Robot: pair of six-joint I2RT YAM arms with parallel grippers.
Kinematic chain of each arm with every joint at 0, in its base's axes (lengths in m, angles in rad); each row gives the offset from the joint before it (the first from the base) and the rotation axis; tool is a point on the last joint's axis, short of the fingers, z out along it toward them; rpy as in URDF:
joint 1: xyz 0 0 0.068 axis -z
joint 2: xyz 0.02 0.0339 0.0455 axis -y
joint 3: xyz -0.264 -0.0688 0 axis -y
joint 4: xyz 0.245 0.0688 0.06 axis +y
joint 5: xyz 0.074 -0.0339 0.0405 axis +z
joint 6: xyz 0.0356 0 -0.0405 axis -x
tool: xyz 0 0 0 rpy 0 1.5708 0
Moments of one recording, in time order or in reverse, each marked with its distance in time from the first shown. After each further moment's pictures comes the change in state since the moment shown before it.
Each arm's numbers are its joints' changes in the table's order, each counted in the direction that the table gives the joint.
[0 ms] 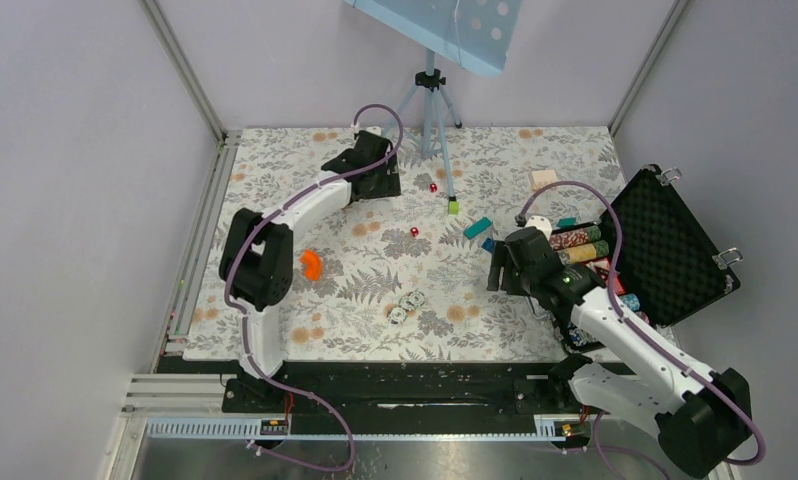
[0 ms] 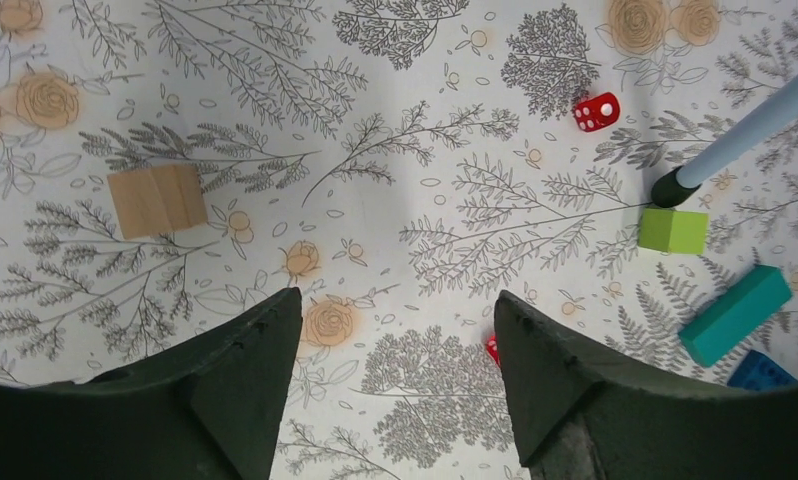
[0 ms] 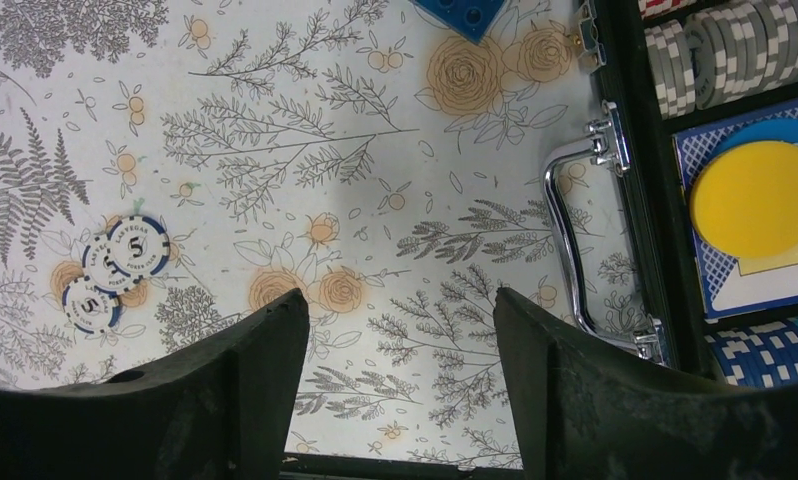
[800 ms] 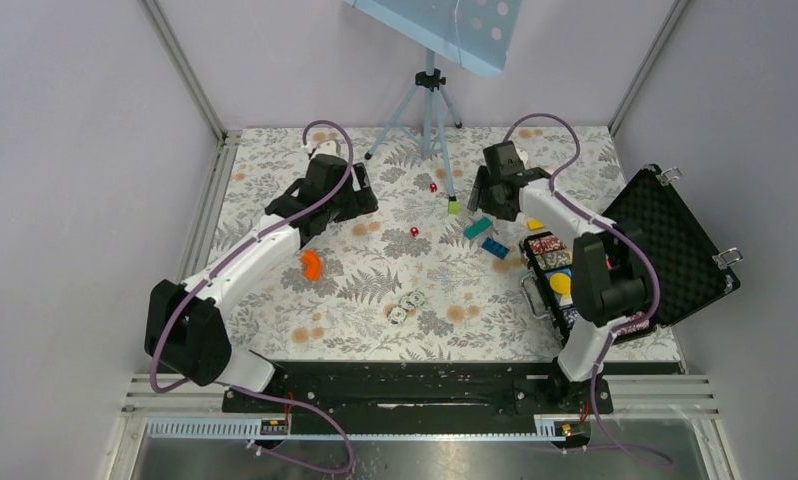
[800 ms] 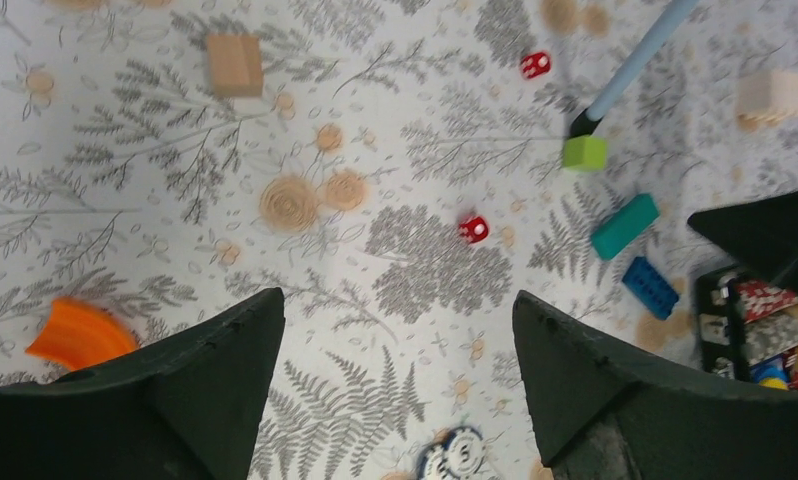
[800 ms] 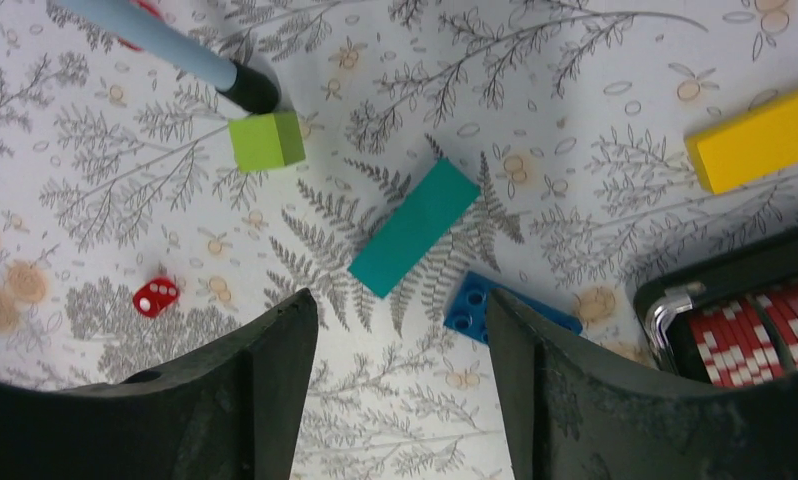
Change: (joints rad) left arm -0.011 0.542 -0.422 -0.050 -0.028 0.156; right arm 0.232 -0.818 0.618 -0.119 0.093 0.008
